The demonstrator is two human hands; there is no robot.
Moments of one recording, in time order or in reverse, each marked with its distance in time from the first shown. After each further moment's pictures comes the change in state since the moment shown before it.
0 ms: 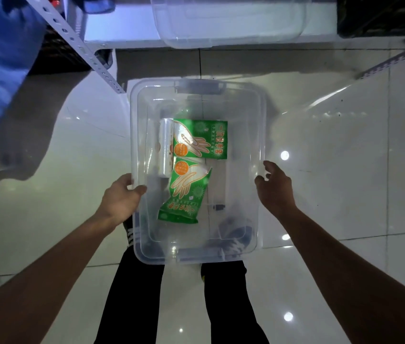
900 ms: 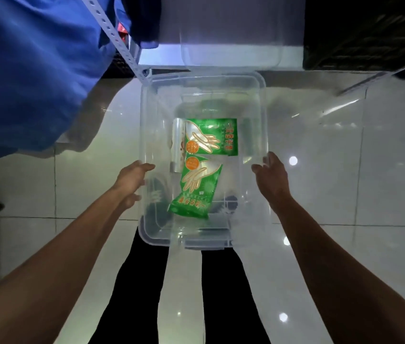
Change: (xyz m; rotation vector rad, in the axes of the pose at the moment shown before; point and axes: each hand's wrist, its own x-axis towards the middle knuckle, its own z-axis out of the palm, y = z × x) left_hand -0.188 0.053 -0.063 -0.458 -0.024 -0.273; right_hand -0.147 -0.058 -0.138 0.214 -0.081 0.003
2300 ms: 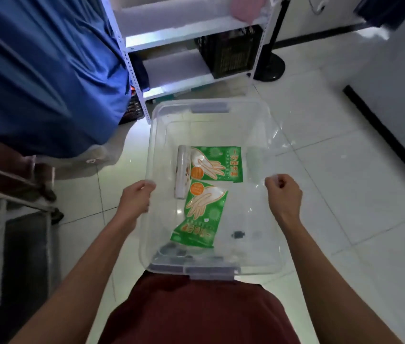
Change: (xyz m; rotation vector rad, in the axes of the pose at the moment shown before) left_hand -0.495 -0.510 -0.265 0.126 -0.103 0.727; right_hand -0.797 0.317 0.013 0.447 0.639 -0.220
